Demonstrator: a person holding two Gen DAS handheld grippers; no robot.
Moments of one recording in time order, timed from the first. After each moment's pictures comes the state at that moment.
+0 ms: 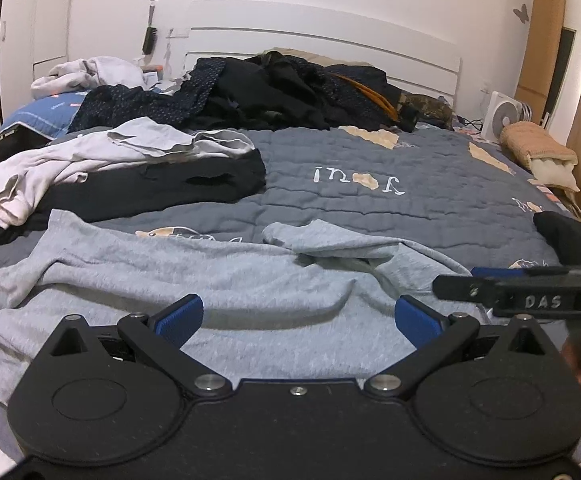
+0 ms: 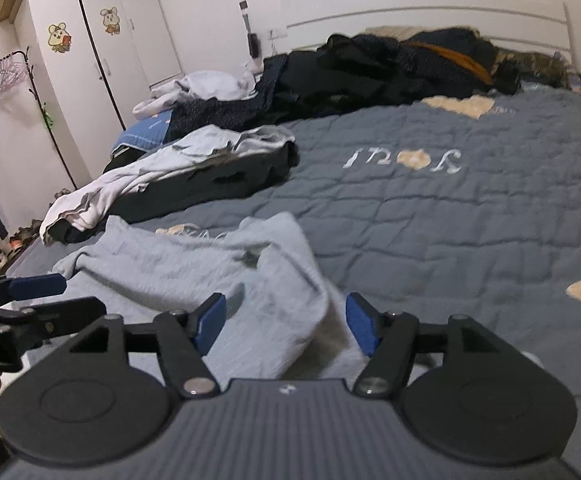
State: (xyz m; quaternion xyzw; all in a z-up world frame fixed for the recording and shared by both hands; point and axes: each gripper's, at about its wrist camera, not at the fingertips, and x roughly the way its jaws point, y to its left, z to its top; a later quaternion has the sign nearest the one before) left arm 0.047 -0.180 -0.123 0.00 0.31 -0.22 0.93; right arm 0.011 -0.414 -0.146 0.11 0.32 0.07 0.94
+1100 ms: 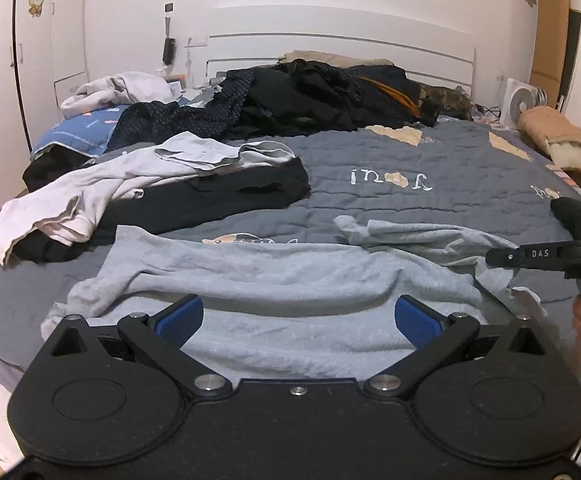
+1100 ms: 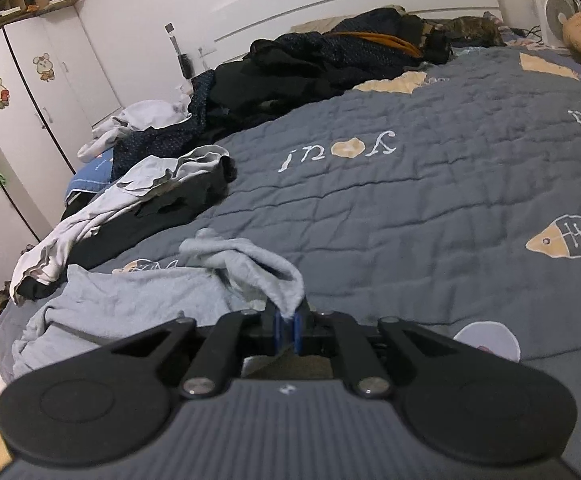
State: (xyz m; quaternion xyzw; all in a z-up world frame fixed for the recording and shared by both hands) left arm 0.022 -0.132 -0.077 0.06 0.31 -0.18 0.93; right arm 0.012 -0.453 -0.149 0.19 0.32 -0.01 0.93
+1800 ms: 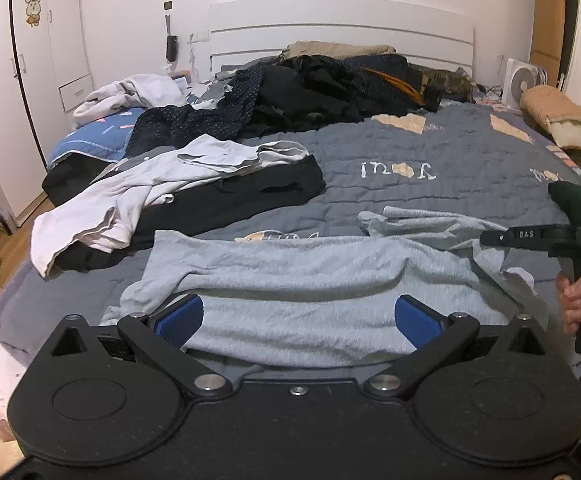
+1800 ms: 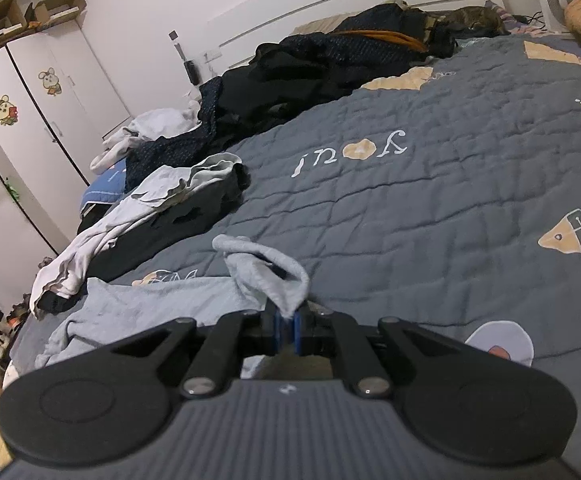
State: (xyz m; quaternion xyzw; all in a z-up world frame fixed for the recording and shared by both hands) left arm -0.005 -0.105 -0.020 0.10 0.34 -0.17 0.92; right arm 0.011 -0.457 -0.140 0.22 0.31 0.00 0.92
